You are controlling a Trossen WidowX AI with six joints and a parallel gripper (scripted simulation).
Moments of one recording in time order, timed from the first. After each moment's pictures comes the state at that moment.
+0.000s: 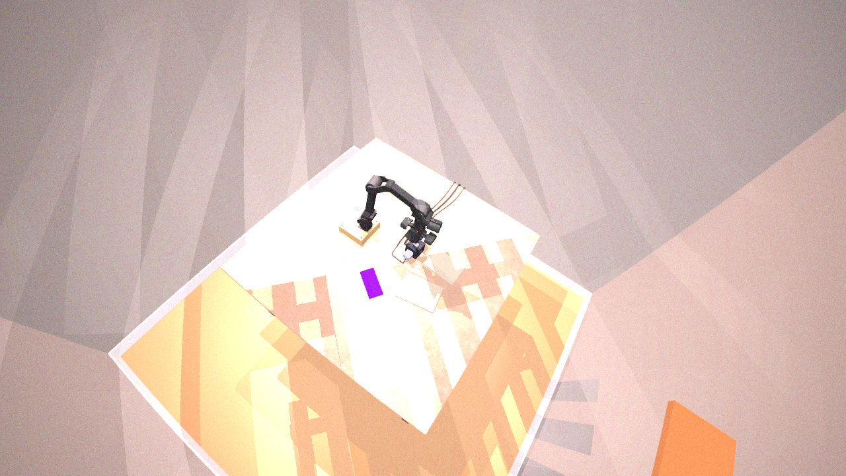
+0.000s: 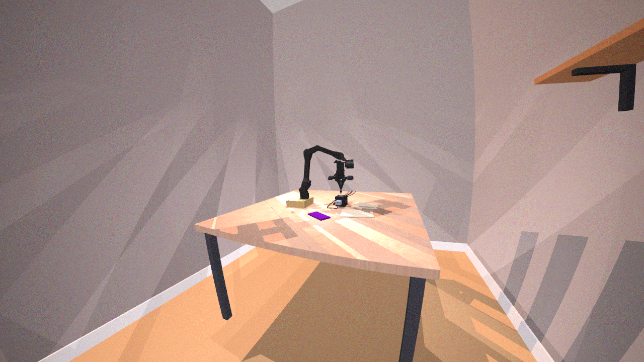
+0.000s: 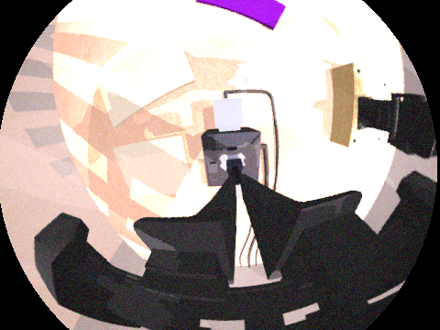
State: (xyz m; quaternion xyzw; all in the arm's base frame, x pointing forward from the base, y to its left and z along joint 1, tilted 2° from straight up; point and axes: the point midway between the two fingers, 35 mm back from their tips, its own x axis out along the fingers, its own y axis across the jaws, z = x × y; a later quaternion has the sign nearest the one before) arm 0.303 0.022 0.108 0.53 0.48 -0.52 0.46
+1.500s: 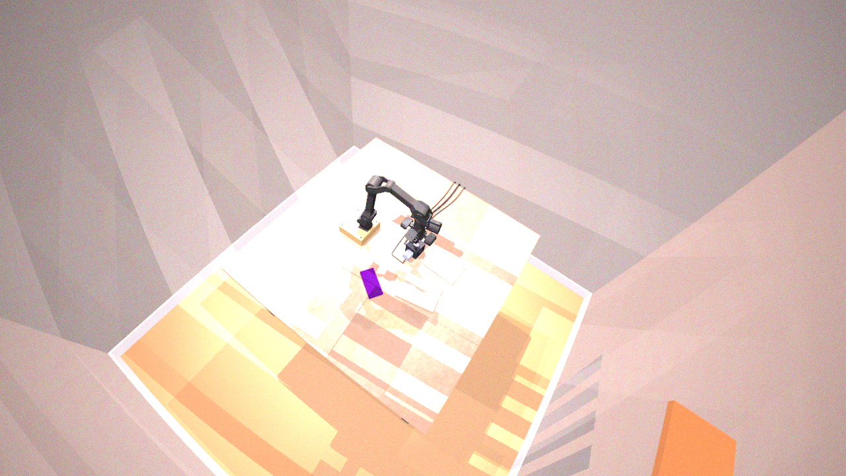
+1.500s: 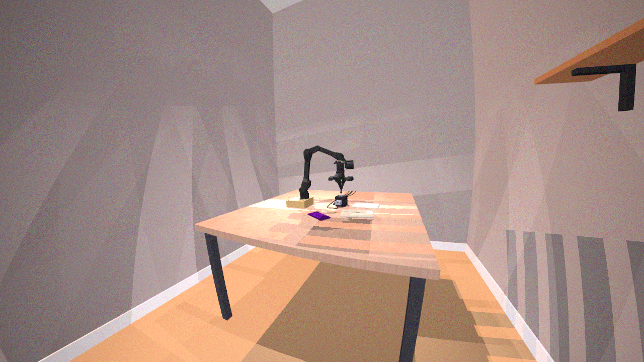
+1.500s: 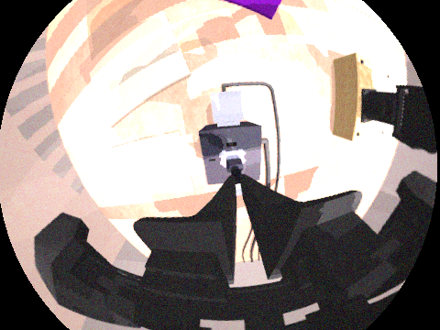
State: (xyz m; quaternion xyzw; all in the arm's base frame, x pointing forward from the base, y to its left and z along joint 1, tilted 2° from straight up) arm 0.303 0.025 0.102 0.55 0.48 -0.52 0.44
